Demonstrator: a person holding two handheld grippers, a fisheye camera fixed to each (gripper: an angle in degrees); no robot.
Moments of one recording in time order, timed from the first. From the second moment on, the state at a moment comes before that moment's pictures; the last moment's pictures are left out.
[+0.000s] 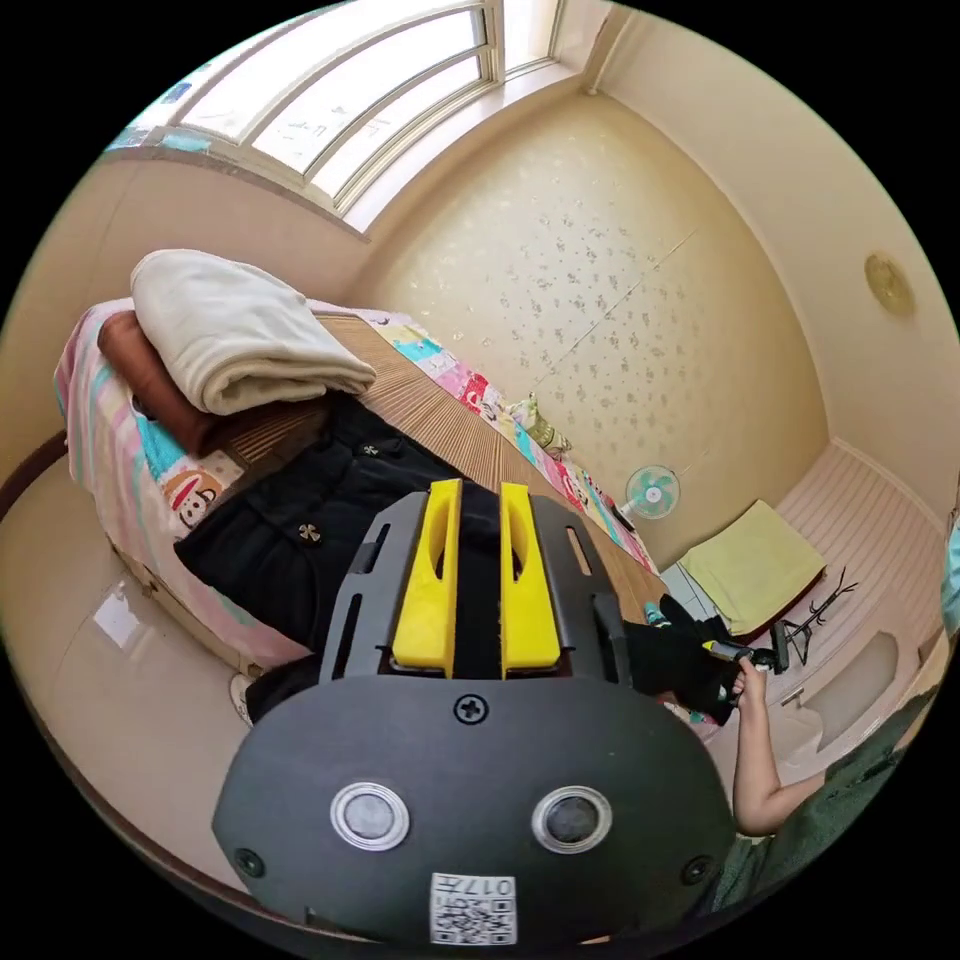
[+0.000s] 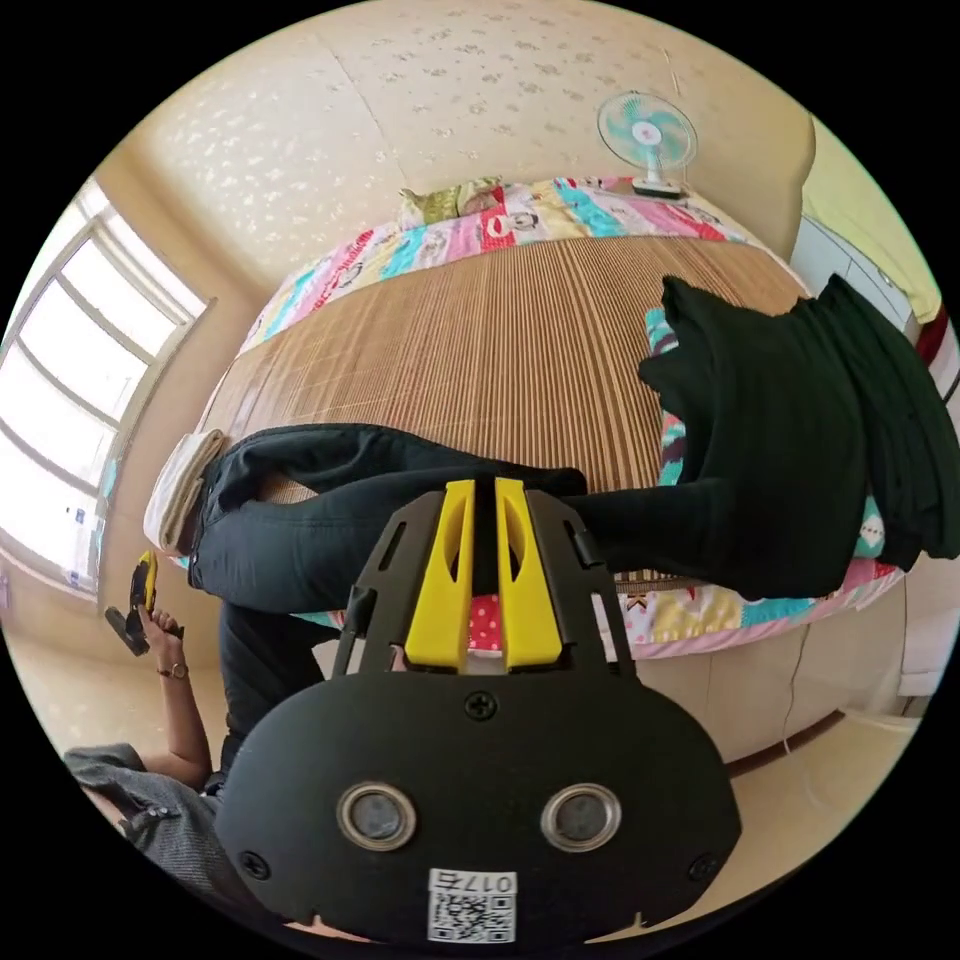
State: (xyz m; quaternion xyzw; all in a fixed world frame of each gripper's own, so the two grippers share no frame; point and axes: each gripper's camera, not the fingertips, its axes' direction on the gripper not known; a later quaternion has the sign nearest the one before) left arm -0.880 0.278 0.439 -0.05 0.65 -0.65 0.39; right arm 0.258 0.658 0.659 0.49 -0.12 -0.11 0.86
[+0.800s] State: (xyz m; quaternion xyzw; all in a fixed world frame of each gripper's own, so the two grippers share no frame) left arm -0.755 -0.094 0.441 -0.22 0.66 -0.36 0.62; right arm 0.188 0.503 0.674 0.43 -0.03 -0.20 0.88
